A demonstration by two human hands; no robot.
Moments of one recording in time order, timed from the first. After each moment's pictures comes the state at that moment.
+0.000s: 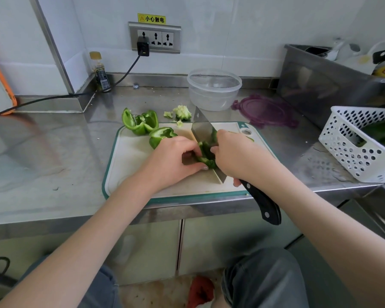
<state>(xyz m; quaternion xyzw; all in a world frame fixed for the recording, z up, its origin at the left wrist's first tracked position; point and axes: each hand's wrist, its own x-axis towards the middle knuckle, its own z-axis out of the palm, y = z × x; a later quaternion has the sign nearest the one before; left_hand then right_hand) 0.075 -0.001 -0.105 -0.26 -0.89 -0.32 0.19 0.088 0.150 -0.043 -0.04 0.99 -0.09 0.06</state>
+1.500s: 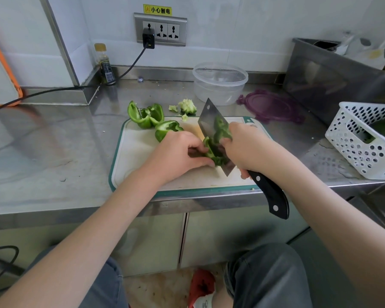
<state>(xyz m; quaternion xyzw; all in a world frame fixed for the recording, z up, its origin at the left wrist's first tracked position) 0.079 -0.001 -0.101 -0.25 -0.87 -0.38 0.16 0.095 0.155 -0.033 -0.06 0.98 -0.16 0.04</state>
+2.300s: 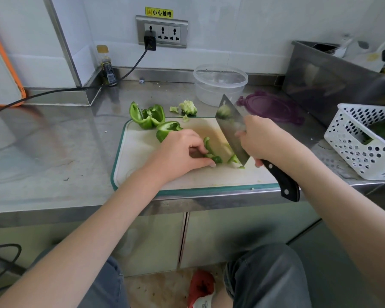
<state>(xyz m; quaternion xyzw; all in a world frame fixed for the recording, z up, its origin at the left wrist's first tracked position) 0.081 0.000 -0.102 -0.25 -0.87 -0.38 0.18 0.078 0.176 -0.026 0.00 0.99 -0.14 0.03</state>
